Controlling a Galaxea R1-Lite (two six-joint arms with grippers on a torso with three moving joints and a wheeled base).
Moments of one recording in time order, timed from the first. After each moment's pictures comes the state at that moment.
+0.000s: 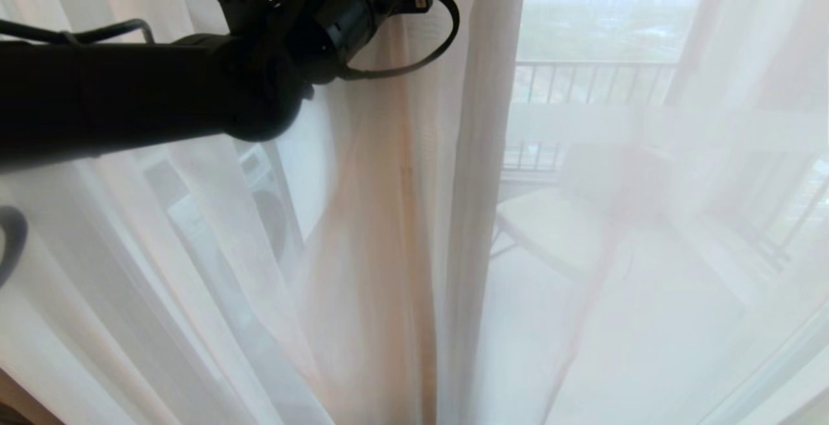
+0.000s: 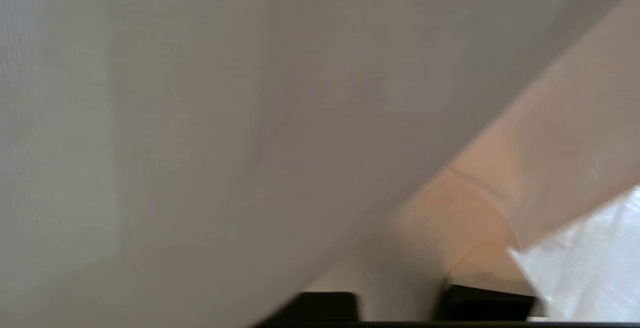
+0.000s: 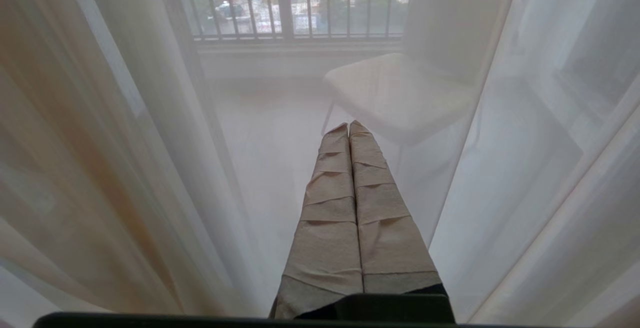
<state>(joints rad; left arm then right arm) -0.64 1.99 -1.85 -0.52 0.27 0.05 0.00 0.00 0.00 -0.01 -0.04 0.04</state>
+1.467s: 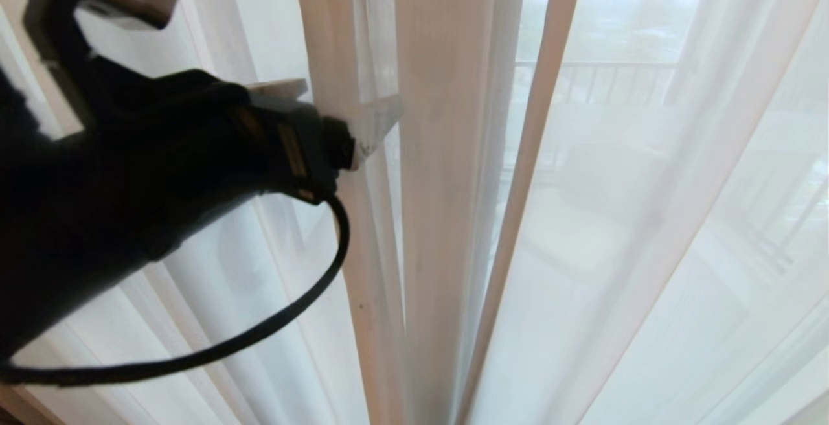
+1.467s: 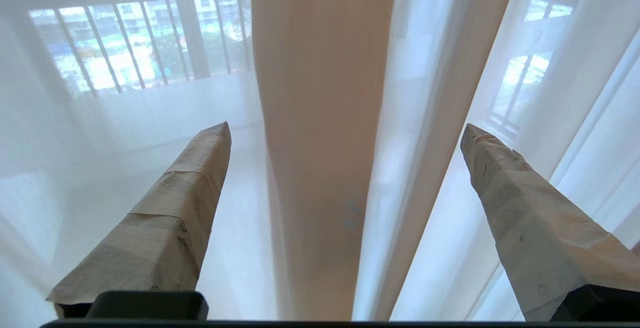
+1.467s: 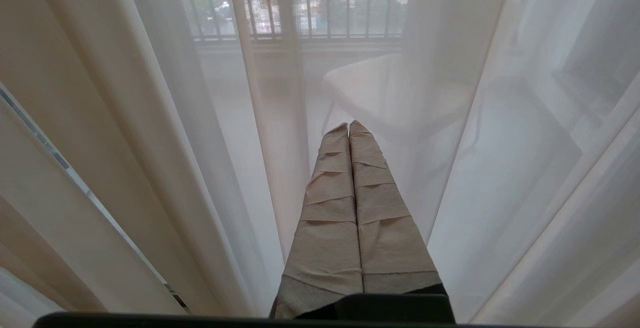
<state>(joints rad) -0.91 1.32 -0.90 -0.51 0.38 0.01 0.00 0.00 0.00 -0.01 -0.04 0.04</state>
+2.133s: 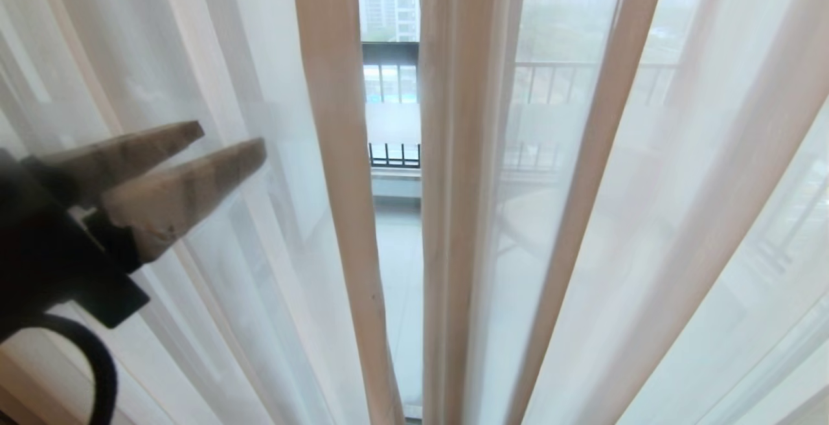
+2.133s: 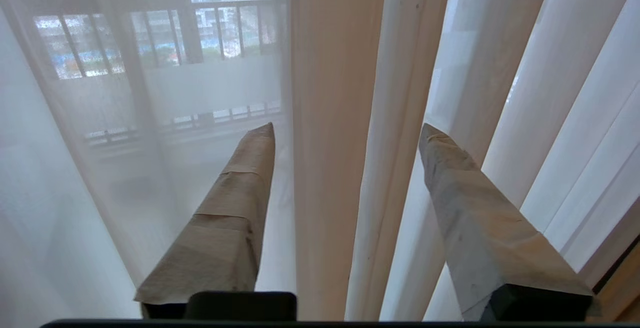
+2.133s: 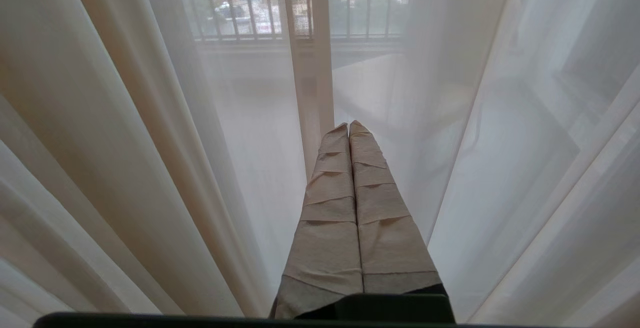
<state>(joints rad) -0.98 1.02 -0.67 -0.50 0.42 0.01 0.00 0.00 0.00 -0.01 -0.04 0.04</state>
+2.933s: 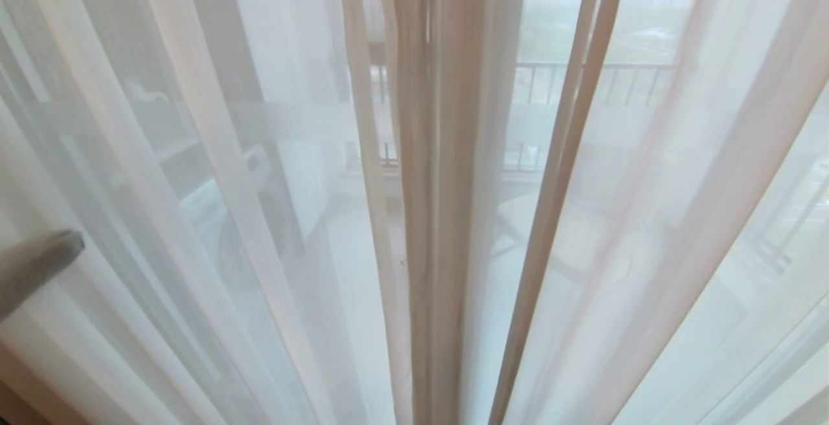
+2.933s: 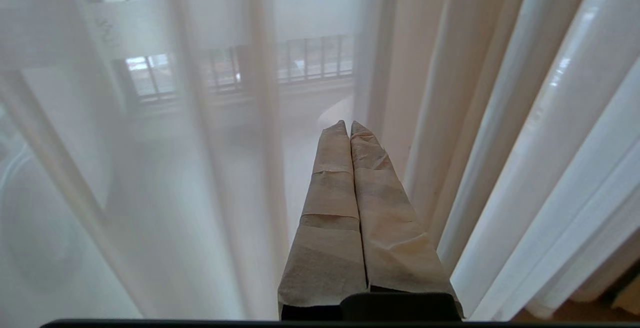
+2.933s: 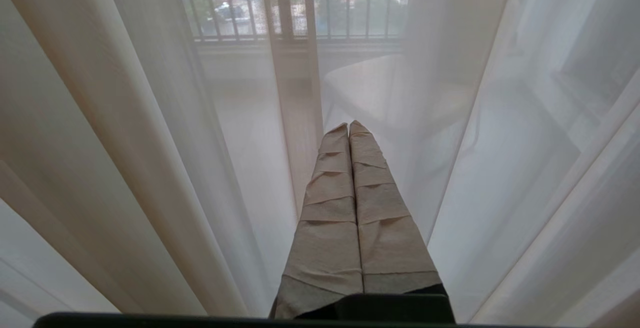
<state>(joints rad) -0.87 0.69 -0.54 -0.20 0.41 0.00 0.00 0.00 0.00 -0.01 -0.04 0.04</state>
